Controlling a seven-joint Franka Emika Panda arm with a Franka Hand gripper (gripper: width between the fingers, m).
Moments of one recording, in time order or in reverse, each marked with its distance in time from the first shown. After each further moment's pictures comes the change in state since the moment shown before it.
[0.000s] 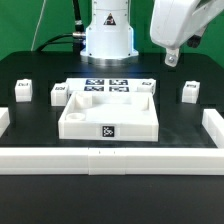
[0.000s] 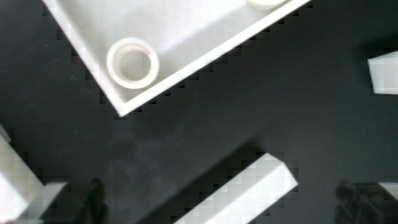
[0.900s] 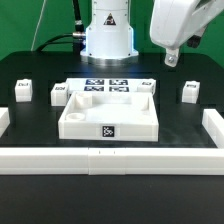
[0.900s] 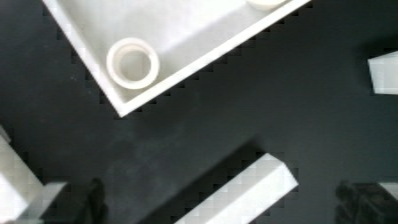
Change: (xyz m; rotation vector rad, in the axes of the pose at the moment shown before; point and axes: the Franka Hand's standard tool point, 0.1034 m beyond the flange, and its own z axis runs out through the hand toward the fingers) arm -0.001 0.001 0.002 -0.002 0.004 -0.010
